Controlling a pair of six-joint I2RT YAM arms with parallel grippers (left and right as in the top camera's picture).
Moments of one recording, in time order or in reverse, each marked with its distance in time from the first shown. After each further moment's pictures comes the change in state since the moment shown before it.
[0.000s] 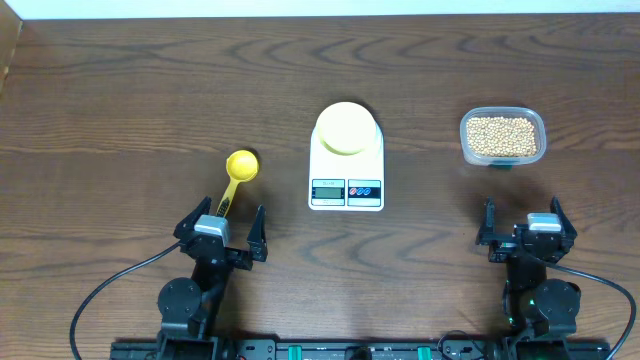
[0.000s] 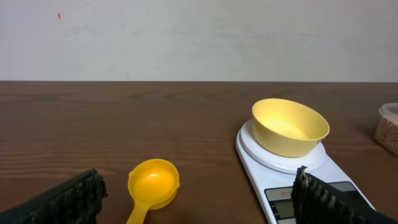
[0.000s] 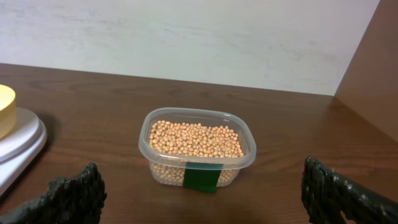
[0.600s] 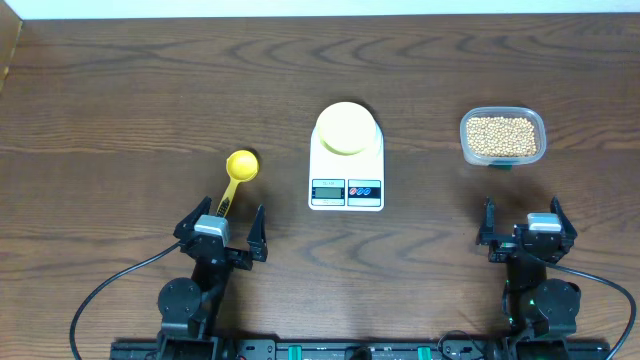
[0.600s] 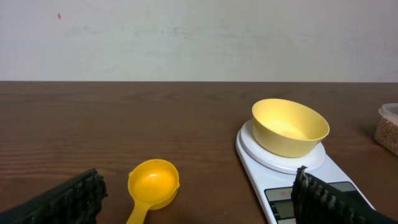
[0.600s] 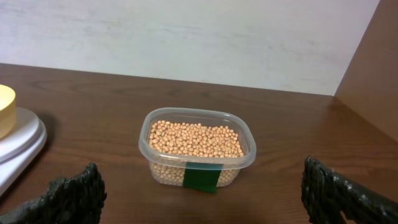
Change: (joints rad) left arm 0.000 0.000 0.000 0.003 0.000 0.000; right arm 0.000 0.000 0.000 0.000 0.000 0.000
